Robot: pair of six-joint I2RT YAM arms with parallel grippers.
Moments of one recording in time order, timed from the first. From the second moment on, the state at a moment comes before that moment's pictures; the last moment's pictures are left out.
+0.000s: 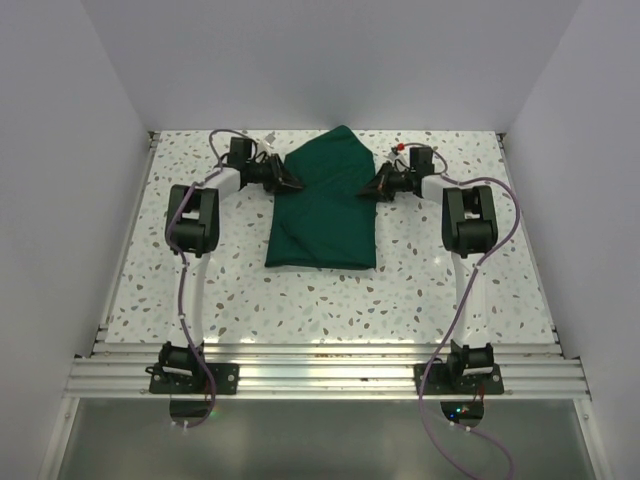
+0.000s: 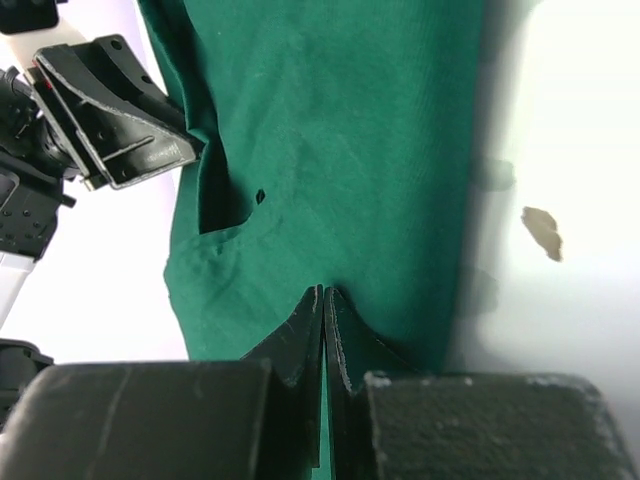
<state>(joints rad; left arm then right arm) -0.13 2.53 1.92 -0.16 0.86 -0.62 0.09 2.48 1.77 -0.07 -0.91 0.72</state>
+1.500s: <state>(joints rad) -0.03 2.67 2.13 0.13 0.76 -0.96 0.09 2.73 2.27 0.02 -0.72 1.07</state>
